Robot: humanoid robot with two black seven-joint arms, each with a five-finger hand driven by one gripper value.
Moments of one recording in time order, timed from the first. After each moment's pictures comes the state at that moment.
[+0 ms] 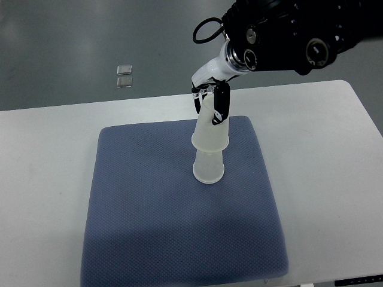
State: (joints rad) left arm 0.06 0.00 -0.20 -0.15 0.12 -0.18 0.14; right arm 2.27 0.00 -1.04 1.33 -0.16 0.29 0.01
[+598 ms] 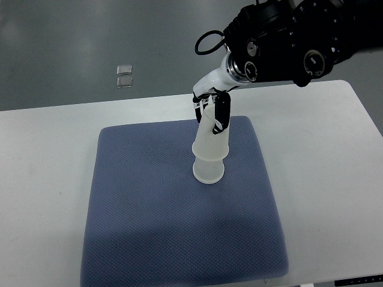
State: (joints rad) left arm 0.06 0.00 -0.20 -0.15 0.12 -0.18 0.14; right arm 2.24 0.00 -1.04 1.35 -0.15 0.26 0.01
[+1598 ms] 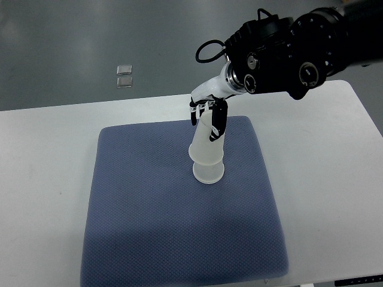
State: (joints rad) left arm 0.06 0.00 -0.20 -0.16 0.12 -0.18 0.14; right arm 2.18 0.00 -1.03 1.35 -0.13 0.19 0.02
